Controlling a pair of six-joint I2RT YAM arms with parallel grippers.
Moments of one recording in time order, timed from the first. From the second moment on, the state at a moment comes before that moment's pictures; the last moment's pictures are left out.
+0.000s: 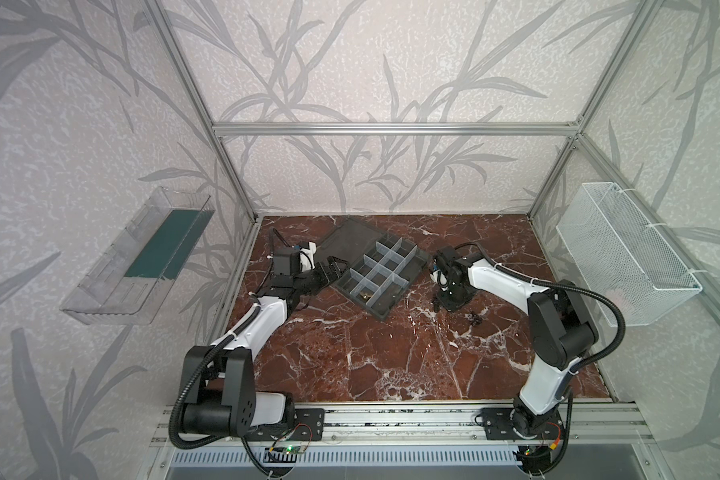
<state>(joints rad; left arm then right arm) -0.06 1.36 0.77 -0.02 0.59 -0.69 0.46 1.80 1.25 -0.90 0.09 -0.05</state>
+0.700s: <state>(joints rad) -0.06 1.36 0.77 -0.02 0.59 -0.69 0.46 1.93 1.32 -0.85 0.05 -0.06</state>
